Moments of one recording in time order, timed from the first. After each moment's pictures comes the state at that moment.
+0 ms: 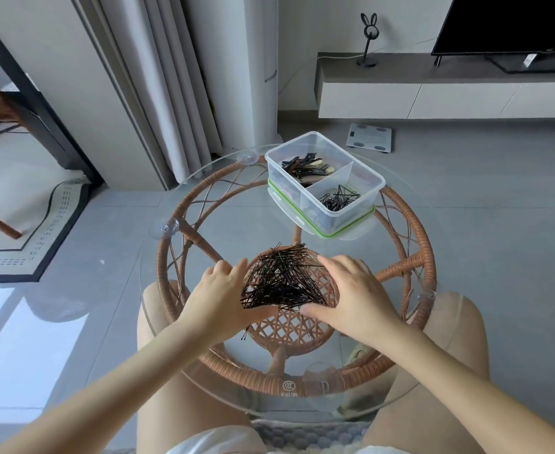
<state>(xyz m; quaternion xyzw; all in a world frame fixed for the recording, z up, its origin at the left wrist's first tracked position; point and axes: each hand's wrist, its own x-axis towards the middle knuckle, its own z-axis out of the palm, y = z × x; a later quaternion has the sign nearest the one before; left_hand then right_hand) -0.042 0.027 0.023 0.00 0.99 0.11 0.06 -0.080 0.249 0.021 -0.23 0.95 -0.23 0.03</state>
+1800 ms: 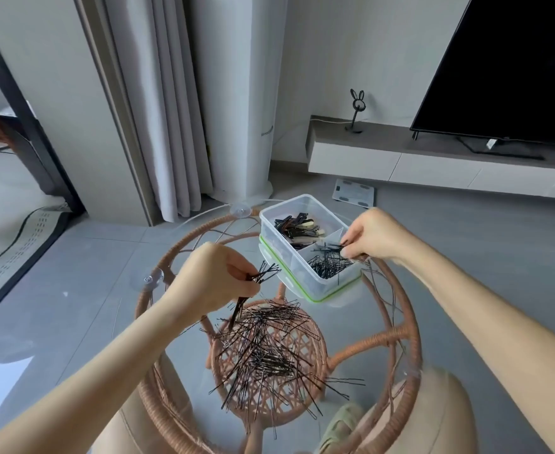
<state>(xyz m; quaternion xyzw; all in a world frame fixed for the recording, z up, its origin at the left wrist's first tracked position) -0.110 0.023 0.120 -0.09 0.90 0.42 0.01 -0.239 0.259 0.137 -0.11 0.96 -0.25 0.11</state>
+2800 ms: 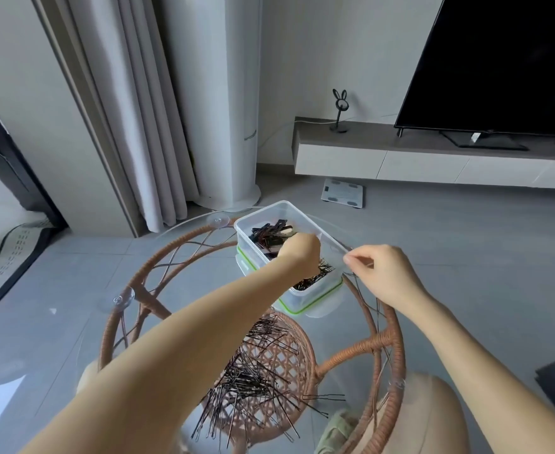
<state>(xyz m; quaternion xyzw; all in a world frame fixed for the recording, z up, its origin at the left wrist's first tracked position) -0.246 0.160 0.088 0.07 0.98 0.19 0.07 -0.218 0.315 0.093 -0.13 0.94 -0.29 -0.07</state>
